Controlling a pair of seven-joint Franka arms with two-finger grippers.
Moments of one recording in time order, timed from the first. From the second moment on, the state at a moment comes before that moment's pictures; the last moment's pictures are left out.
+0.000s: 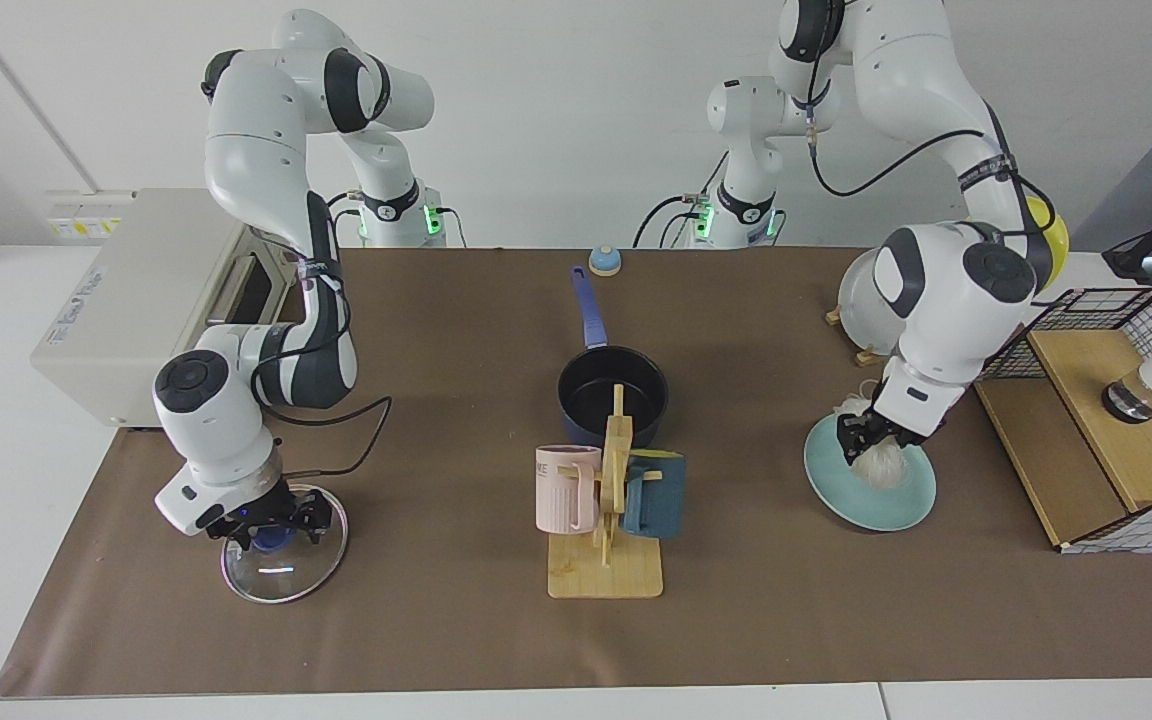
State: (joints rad) left arm -0.01 0.25 -0.13 -1.60 -0.02 1.92 -0.23; right arm -0.06 0.72 -0.01 -1.38 -0.02 2.25 -0.11
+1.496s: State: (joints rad) left arm -0.03 0.37 -0.54 -1.83 -0.06 2.29 -0.58; right arm -0.05 0.59 0.00 -1.38 0.00 2.08 -0.16
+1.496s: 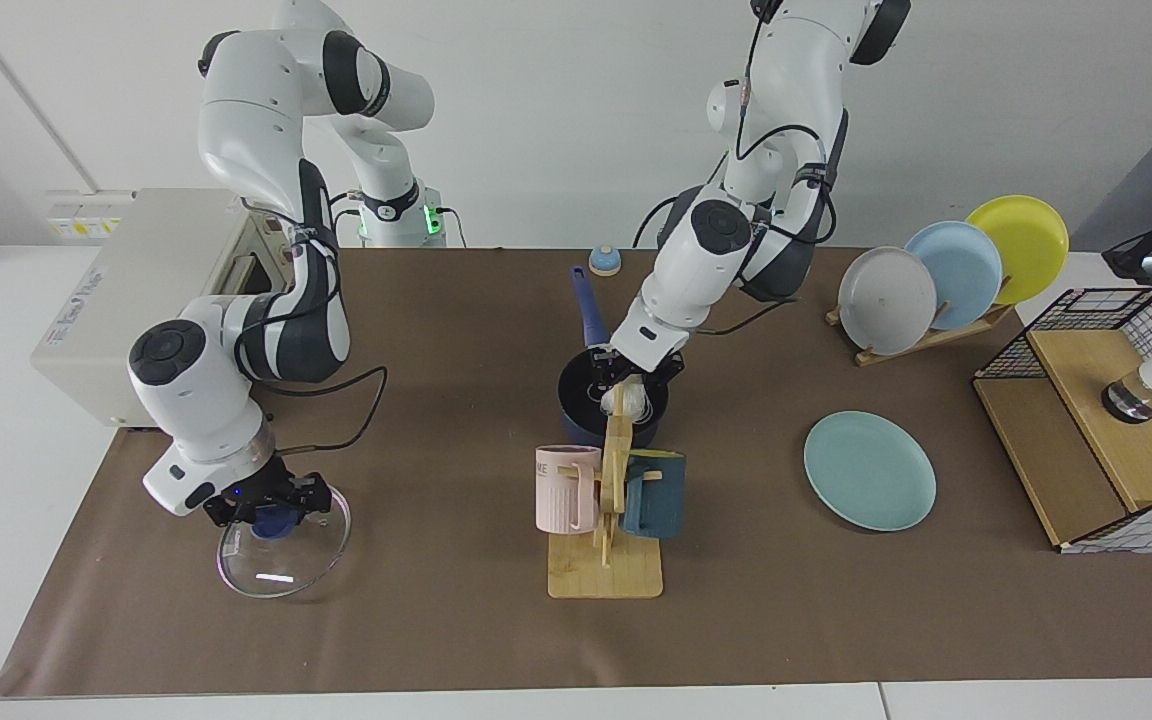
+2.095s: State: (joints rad) left arm -0.04 0.40 -0.54 -1.89 -0.06 2.36 -0.58; right arm -0.03 0.35 0.01 -1.56 0.00 1.92 -0.16
